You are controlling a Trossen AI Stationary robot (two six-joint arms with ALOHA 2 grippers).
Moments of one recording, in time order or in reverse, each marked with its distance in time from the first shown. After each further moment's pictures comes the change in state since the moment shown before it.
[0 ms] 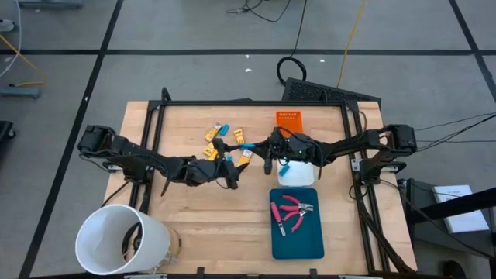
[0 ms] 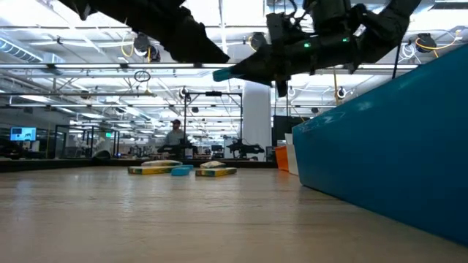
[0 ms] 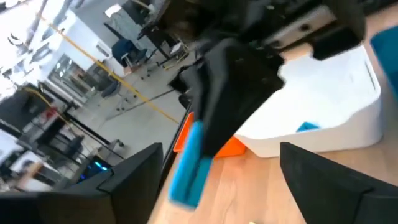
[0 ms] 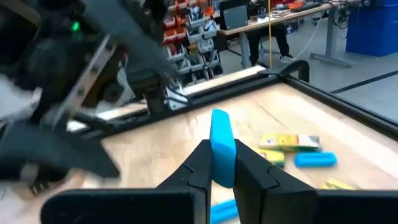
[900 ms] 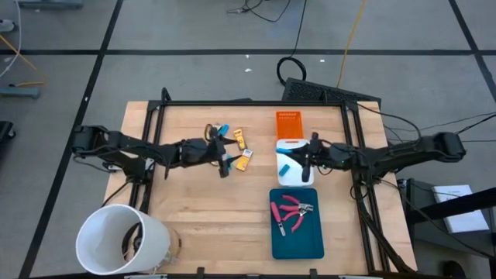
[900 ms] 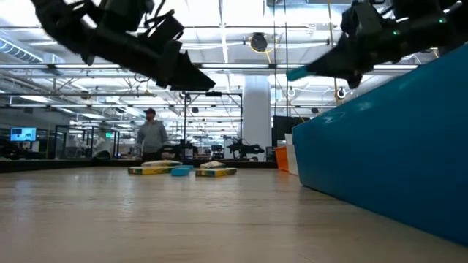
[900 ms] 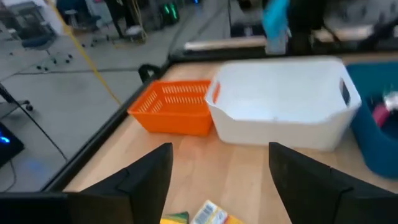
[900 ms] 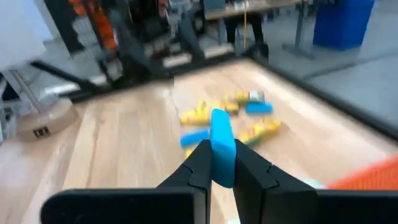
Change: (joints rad) left arm 0.263 -0.088 -0.237 0.163 0.454 -0.334; right arm 0.125 -0.660 -0.348 -0.423 0.215 -0.023
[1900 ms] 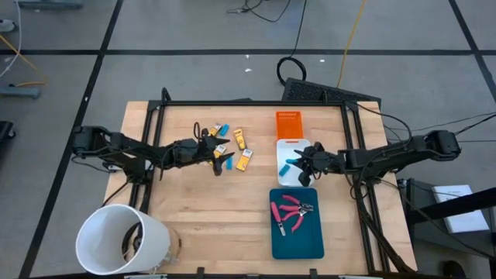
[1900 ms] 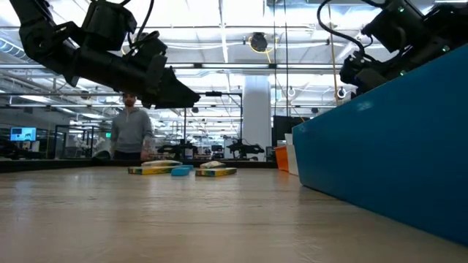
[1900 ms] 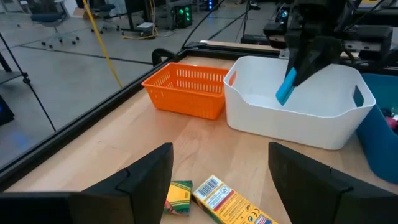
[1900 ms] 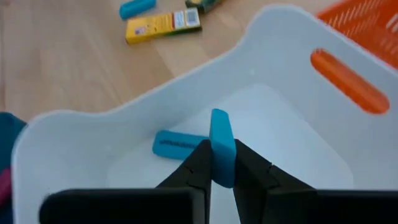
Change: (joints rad) left arm 0.052 0.000 -0.182 0.218 0.019 -0.148; right arm 0.000 0.127 -0.014 -0.350 0.018 0.219
